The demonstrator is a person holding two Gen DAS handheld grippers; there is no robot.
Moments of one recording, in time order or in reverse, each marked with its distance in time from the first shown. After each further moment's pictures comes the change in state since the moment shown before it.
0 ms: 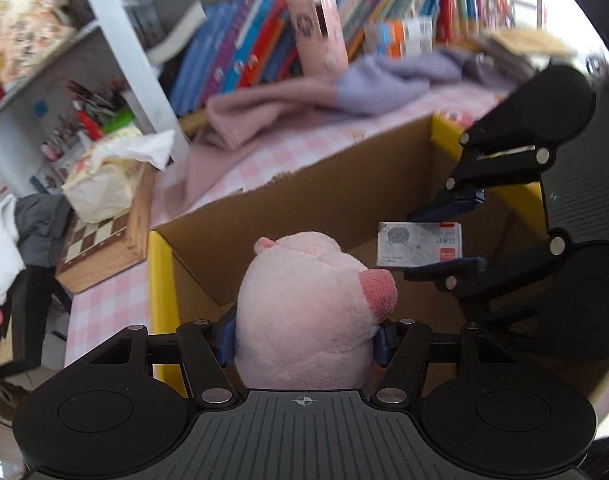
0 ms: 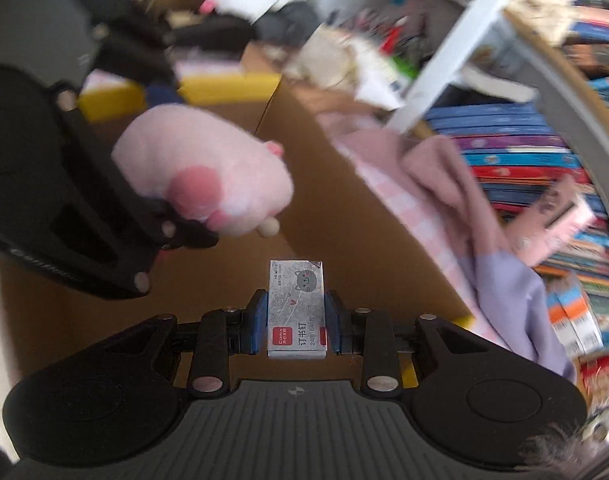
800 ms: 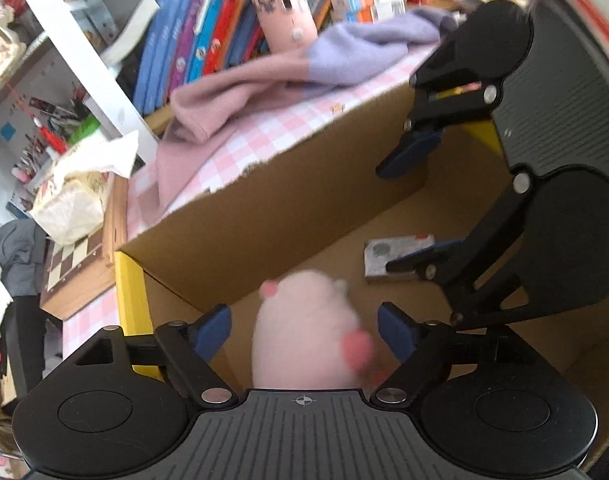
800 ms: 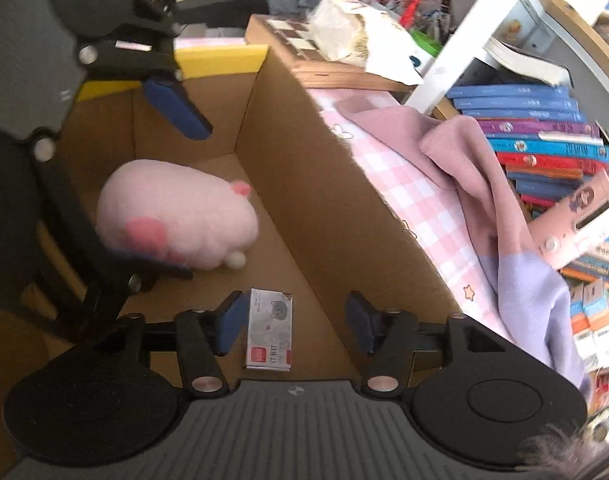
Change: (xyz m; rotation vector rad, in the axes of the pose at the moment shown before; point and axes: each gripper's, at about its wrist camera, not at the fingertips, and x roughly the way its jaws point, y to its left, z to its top) left arm 0.001 -0.011 0.004 0.079 0.004 -0.018; right arm 0.012 -0.021 0.003 0.051 0.020 0.060
